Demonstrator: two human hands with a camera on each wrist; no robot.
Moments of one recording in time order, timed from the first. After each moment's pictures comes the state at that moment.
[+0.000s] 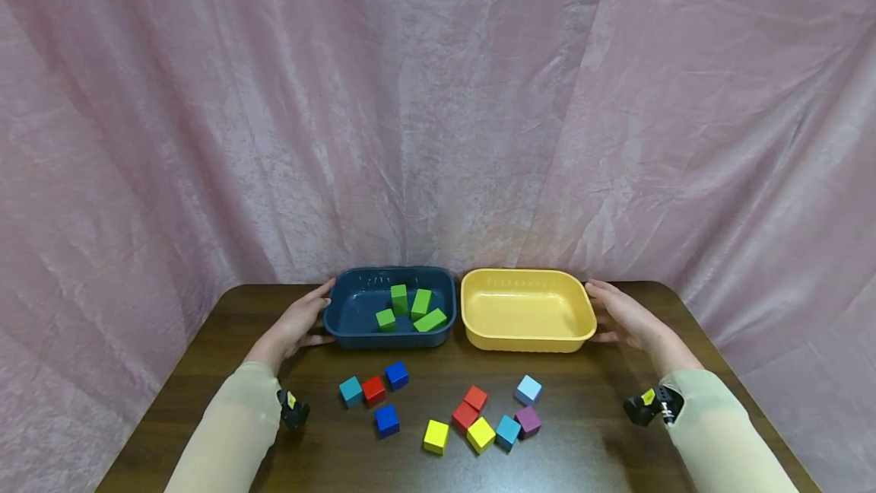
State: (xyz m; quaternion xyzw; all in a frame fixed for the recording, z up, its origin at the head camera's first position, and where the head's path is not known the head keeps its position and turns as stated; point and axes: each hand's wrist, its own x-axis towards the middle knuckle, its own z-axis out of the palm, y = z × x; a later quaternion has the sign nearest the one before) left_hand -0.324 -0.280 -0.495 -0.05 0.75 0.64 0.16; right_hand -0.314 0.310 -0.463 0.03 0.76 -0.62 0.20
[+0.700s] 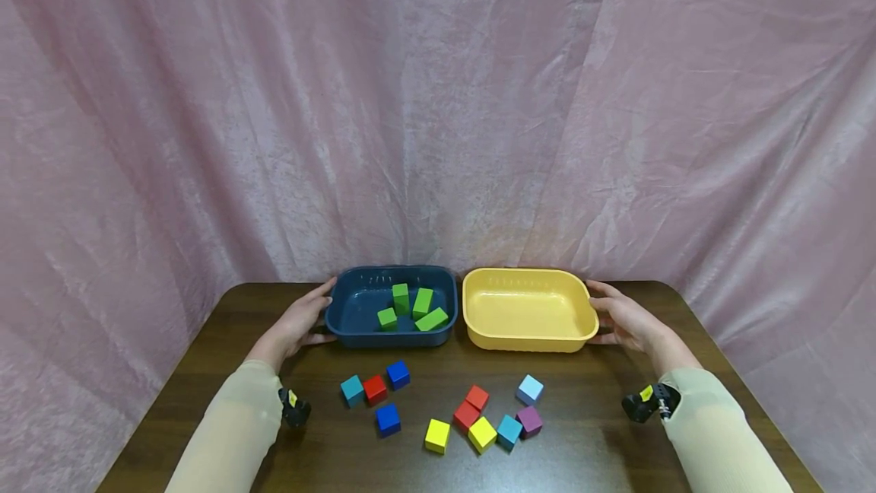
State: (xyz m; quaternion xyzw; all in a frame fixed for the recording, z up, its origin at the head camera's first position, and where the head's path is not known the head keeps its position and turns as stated) left_hand -0.322 -0.280 -0.492 -0.05 0.75 0.64 0.17; right_hand -0.320 0.317 -0.483 0.05 0.72 -0.66 0.20
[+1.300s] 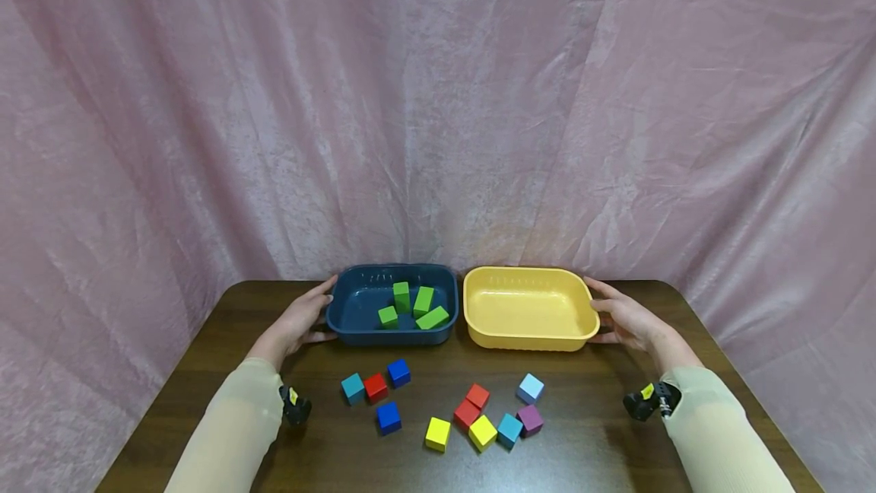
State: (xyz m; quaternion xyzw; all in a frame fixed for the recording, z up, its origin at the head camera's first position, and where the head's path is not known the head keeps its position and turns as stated) left_hand -0.322 -0.280 -0.493 -0.05 0.75 0.64 0.16; right_hand -0.324 0.323 -0.491 0.02 0.73 -0.65 0.21
